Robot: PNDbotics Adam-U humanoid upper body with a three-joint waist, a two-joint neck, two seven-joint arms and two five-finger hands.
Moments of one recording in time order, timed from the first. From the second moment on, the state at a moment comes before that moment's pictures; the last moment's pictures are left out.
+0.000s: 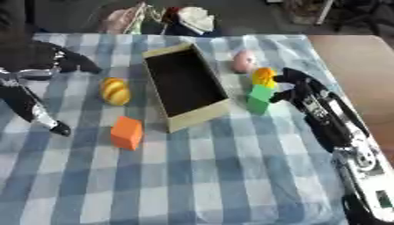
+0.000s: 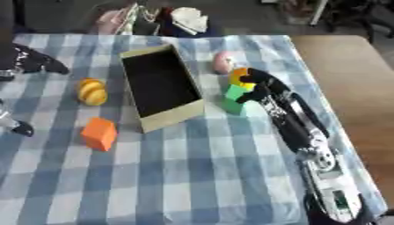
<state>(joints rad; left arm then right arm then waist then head) -0.63 0.87 -0.33 -1.44 -0.68 -0.64 -0.47 -0.25 -0.11 0.09 -1.70 -0.02 -0.14 0.33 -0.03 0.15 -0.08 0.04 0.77</state>
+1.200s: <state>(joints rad) -0.66 0.67 -0.40 -1.27 -0.87 -0.69 -0.41 -0.25 -0.11 0.09 -1.70 -0.03 -0.14 0.33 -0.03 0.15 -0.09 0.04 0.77</state>
